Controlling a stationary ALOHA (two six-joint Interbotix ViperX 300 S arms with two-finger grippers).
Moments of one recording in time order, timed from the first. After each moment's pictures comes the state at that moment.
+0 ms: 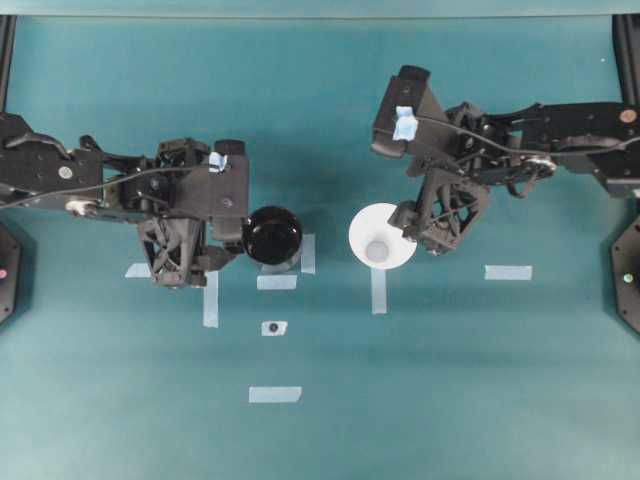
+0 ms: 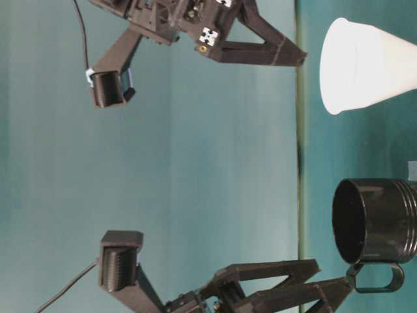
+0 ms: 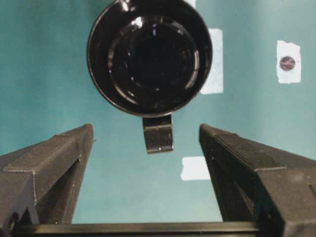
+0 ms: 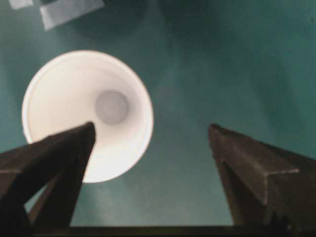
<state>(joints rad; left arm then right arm) 0.12 -0.14 0.71 0.02 0.41 0.12 -0.21 -0.12 0.61 0.01 0.61 0.15</state>
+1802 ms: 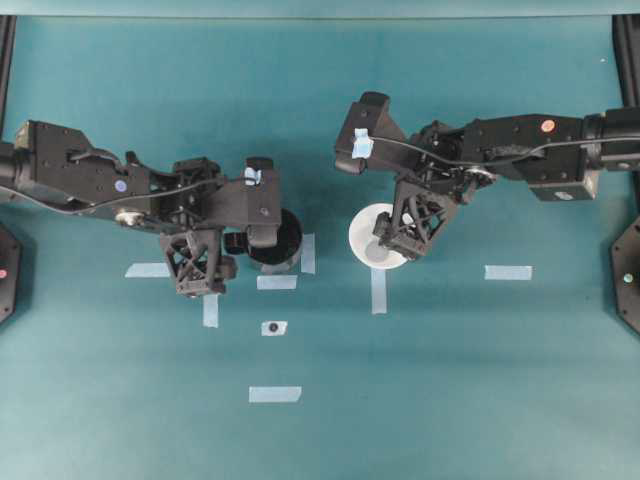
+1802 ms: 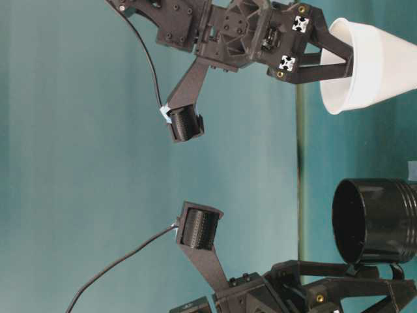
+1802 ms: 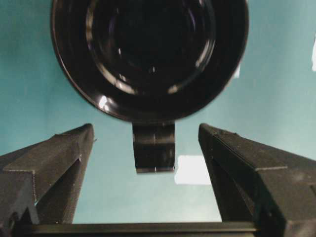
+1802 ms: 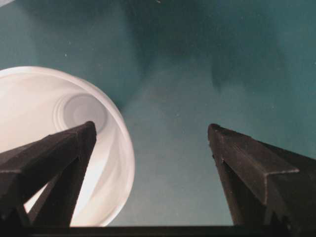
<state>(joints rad) 0.11 0.04 0.66 0.02 0.45 0.04 -0.22 0.07 0.56 0.01 0.60 0.15</state>
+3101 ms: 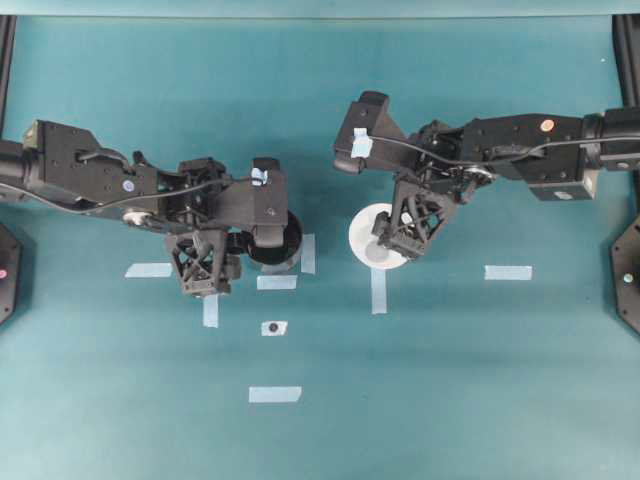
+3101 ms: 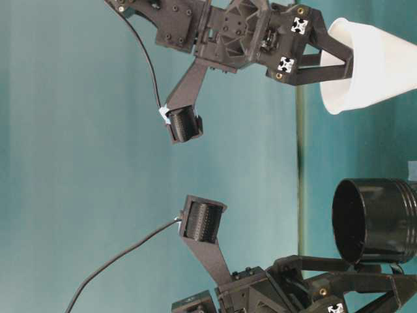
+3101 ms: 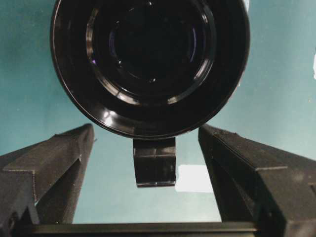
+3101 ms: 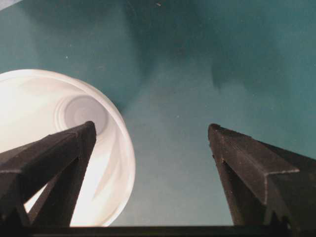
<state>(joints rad) 0.12 0.06 0.64 0.02 0.45 0.05 -0.22 0.07 0.55 0.01 0.60 0.15</state>
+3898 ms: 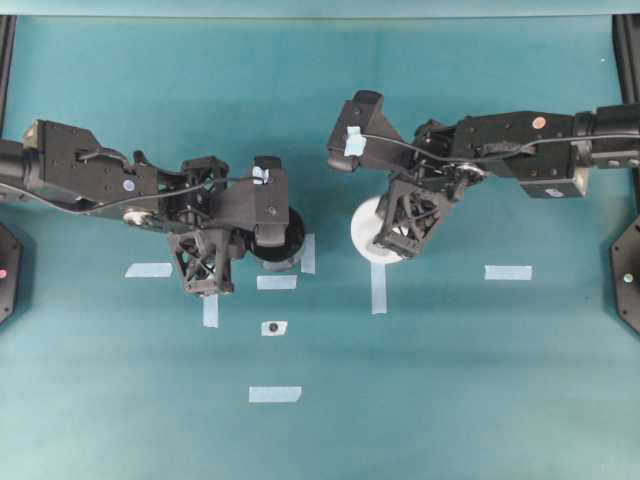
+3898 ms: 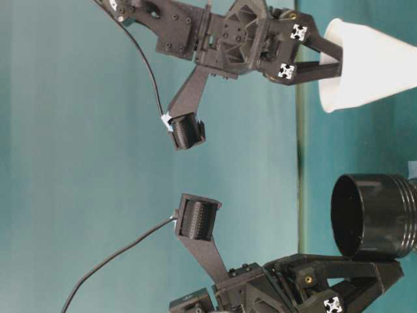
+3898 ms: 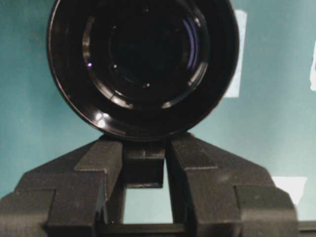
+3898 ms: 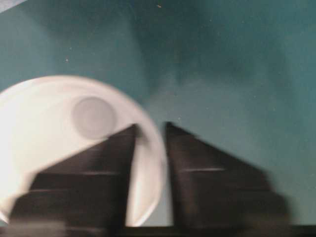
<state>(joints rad) 0.12 0.06 0.64 0.02 0.42 0.05 -0.22 0.10 0.52 0.02 0.65 0.15</state>
